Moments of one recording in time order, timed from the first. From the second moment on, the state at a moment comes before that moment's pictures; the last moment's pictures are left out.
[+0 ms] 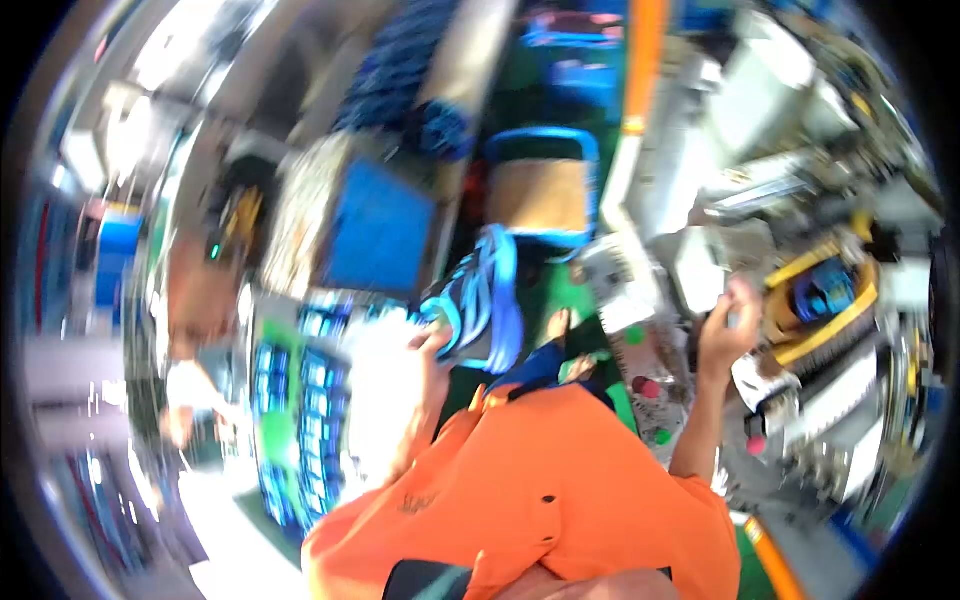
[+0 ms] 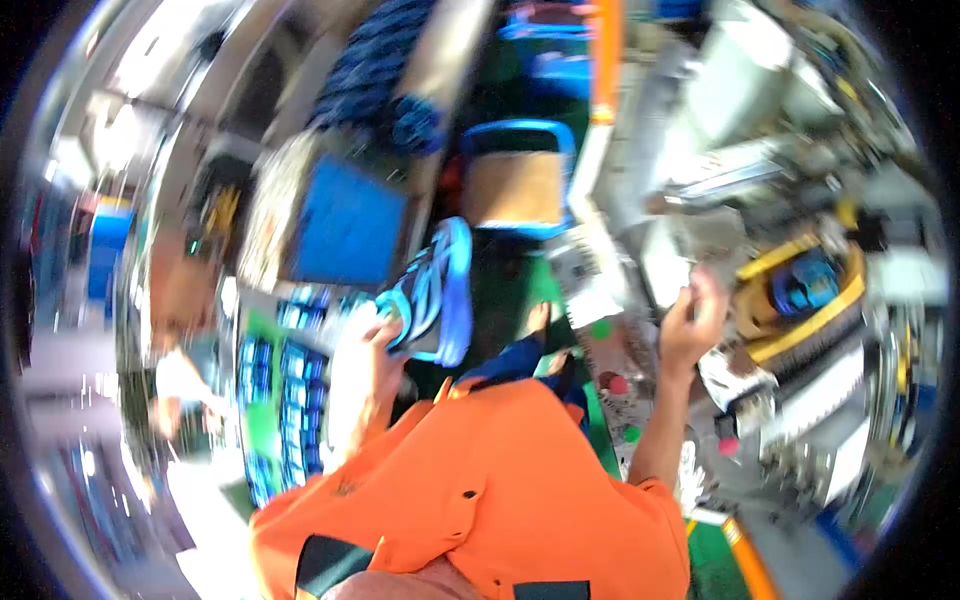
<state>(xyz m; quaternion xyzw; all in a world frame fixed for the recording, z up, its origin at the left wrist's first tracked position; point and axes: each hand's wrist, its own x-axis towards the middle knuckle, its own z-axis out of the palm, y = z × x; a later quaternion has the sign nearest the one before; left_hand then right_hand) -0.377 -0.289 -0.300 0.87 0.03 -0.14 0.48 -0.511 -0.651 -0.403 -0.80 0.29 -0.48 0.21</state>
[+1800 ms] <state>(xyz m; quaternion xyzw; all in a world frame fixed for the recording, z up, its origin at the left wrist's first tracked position) -0.202 0.172 -0.589 0.72 0.47 0.27 0.45 0.292 0.032 -0.051 -0.91 -0.36 -0.09 0.16</state>
